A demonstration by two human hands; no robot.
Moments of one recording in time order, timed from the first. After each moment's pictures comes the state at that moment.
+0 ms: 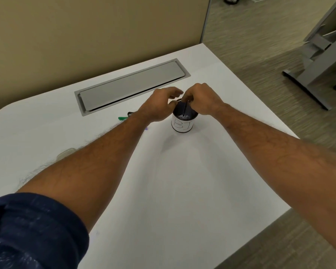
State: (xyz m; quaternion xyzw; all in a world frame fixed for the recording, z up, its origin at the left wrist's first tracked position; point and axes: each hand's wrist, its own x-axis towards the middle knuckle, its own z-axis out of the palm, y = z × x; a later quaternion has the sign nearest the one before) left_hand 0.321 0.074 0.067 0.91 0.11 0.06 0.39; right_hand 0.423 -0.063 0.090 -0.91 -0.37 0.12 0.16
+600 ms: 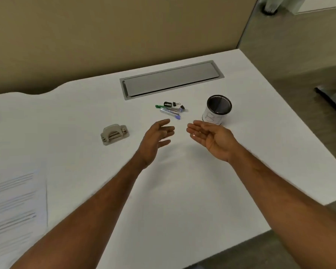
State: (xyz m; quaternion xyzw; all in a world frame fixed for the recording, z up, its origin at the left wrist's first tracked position) left_hand 0.112 0.056 0.045 0.60 0.26 0.12 0.74; right_hand 0.274 -0.091 0.065 -0.50 0.00 0.52 0.69
